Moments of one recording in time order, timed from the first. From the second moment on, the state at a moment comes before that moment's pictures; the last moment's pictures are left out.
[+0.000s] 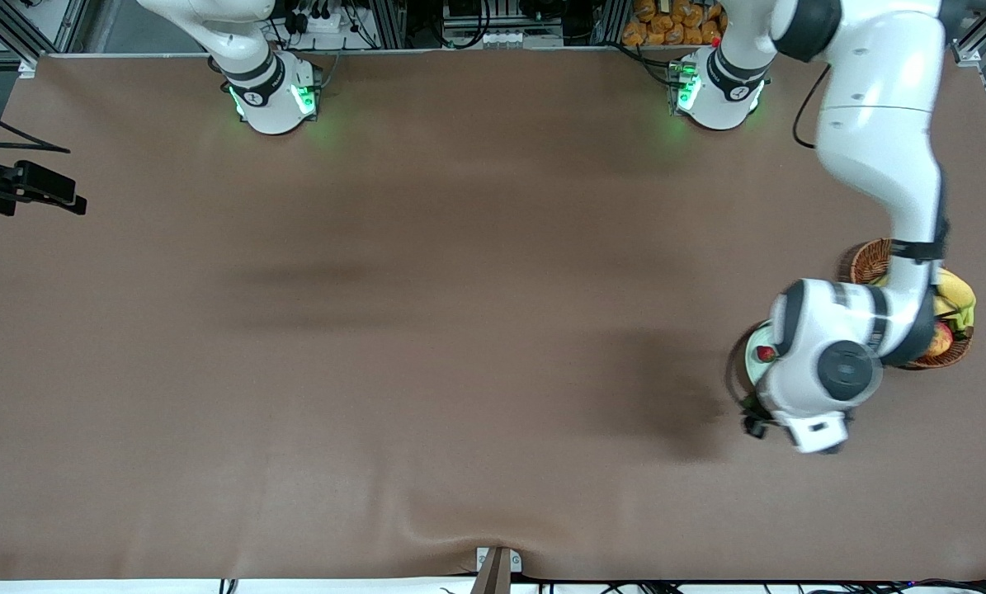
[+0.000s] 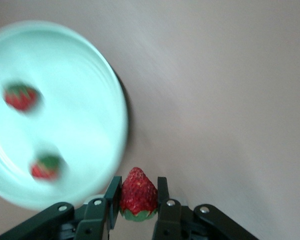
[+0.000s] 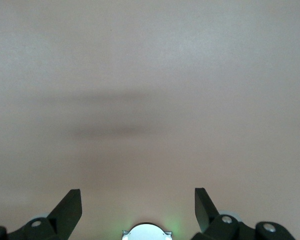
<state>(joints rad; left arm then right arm) -0.08 0.76 0.00 -1.41 0.14 2.12 -1.23 -0.12 0.06 0.05 -1.46 0.02 1.37 -0.06</state>
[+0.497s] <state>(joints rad) 0.05 0.65 -0.01 -1.64 0.14 2.11 -0.94 -0.12 0.06 0.05 -1.46 0.03 1.37 -0.06</state>
